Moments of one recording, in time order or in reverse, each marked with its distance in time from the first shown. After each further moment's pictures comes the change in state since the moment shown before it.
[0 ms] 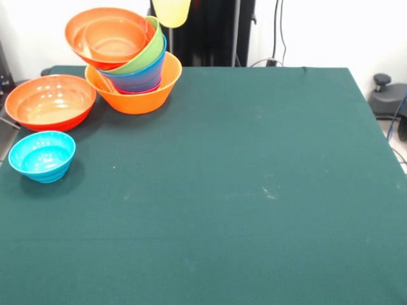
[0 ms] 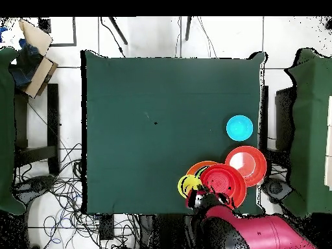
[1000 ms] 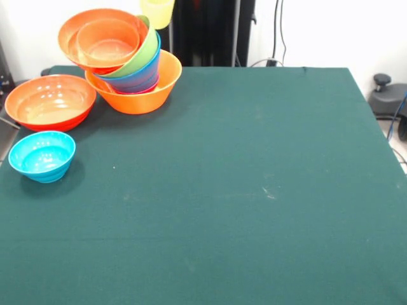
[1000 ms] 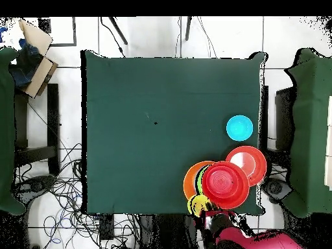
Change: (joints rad) arm -0.155 0.140 0.030 0.056 -0.269 -0.036 0.000
